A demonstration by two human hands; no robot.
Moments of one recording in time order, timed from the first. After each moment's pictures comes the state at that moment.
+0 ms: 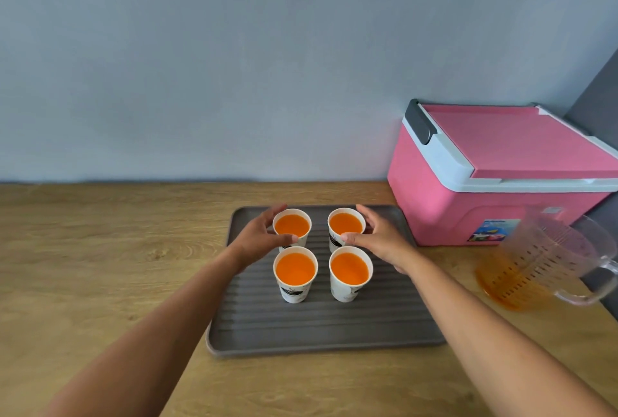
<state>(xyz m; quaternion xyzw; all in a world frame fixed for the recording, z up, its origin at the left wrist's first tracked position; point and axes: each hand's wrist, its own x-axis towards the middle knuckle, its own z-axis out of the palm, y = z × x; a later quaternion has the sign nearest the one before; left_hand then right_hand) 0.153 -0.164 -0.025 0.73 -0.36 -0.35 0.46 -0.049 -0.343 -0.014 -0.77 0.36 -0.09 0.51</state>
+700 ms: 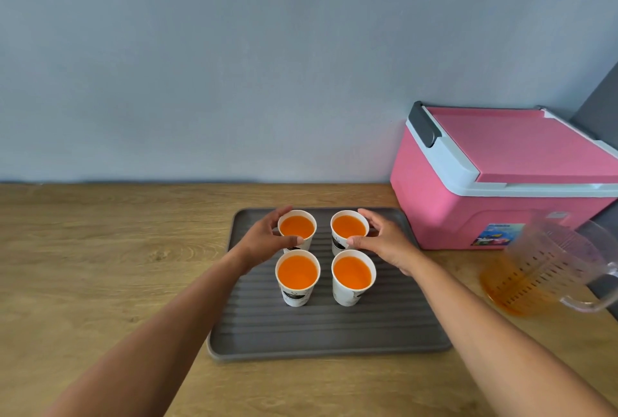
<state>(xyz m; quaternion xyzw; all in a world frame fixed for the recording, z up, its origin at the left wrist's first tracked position) 0.152 -0.175 -0.030 0.74 -0.36 -0.35 0.46 -0.049 -0.355 -0.021 -0.78 0.37 -0.09 0.50</state>
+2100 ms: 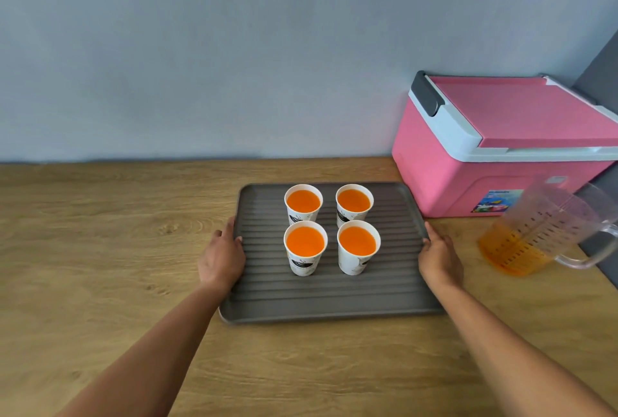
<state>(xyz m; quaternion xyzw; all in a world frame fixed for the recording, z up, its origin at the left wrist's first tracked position) 0.155 -0.086 -0.090 0.94 -0.25 -0.09 0.23 -0.138 -0.342 -0.095 -0.74 0.62 -0.15 0.20</state>
